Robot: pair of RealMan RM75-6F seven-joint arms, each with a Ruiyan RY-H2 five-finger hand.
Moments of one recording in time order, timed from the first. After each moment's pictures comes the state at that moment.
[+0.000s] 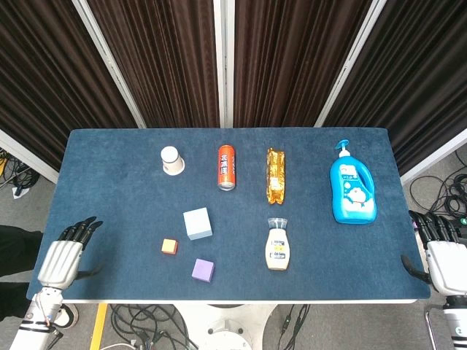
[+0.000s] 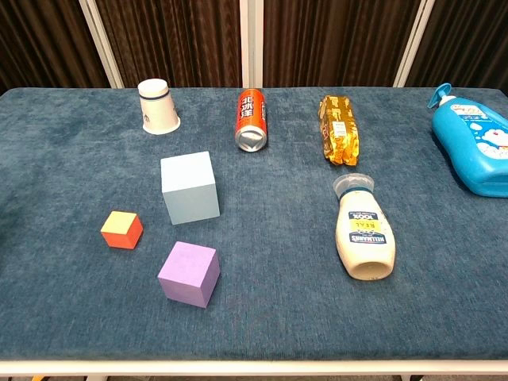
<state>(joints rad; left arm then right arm) -0.14 -1.28 0.01 -1.63 1.52 1.40 0.12 0.07 -0.94 0.05 -1.81 -1.45 1.42 -0.03</state>
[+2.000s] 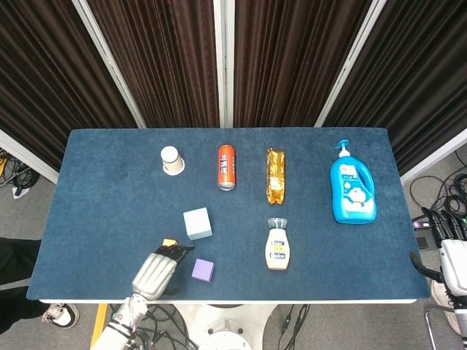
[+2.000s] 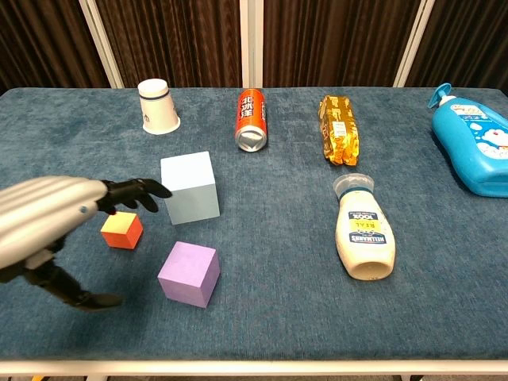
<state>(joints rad) -0.29 -1.62 0.02 -1.87 1.38 1.17 0.65 0.06 -0.90 0.07 -1.80 -1.44 1.44 0.07</state>
